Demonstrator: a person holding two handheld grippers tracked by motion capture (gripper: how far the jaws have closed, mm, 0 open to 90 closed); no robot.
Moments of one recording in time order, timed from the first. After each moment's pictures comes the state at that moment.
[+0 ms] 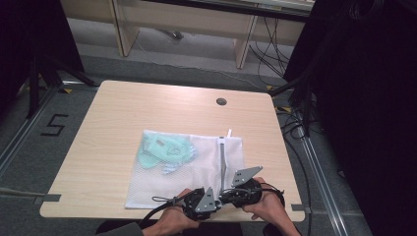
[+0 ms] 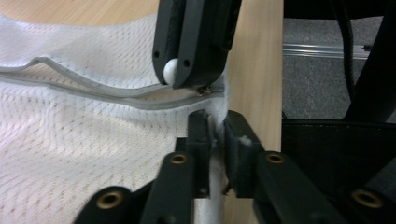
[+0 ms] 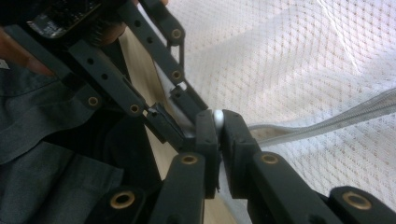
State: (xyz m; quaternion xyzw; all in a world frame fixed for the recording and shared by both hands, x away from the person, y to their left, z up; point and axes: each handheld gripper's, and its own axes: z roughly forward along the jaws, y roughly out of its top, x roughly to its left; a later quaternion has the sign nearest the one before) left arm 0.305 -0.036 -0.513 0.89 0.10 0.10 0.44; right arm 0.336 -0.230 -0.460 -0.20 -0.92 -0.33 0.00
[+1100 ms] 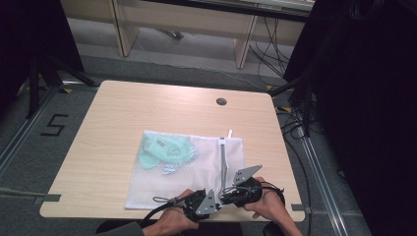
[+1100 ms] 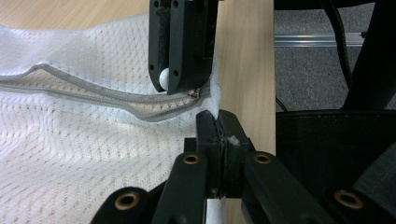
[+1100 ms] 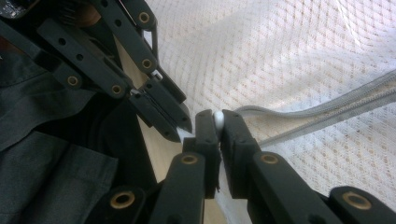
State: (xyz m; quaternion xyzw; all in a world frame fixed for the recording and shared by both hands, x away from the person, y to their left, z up) left arm 0.302 -0.036 -0.514 0.89 0.07 0.11 0.43; right arm 0.346 -0.236 -0.470 -0.21 -0.93 -0.32 0.02
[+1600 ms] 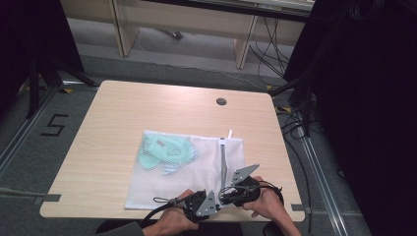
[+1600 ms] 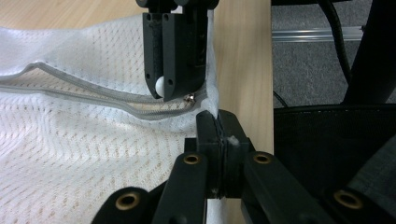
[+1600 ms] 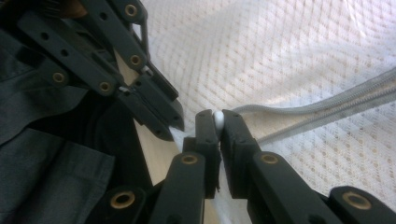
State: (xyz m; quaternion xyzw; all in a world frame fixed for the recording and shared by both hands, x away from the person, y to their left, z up) left arm 0.302 -0.036 -0.515 0.90 0.05 0.12 0.42; right arm 0.350 -0.234 -0.475 -0.21 -0.93 -0.30 0.03
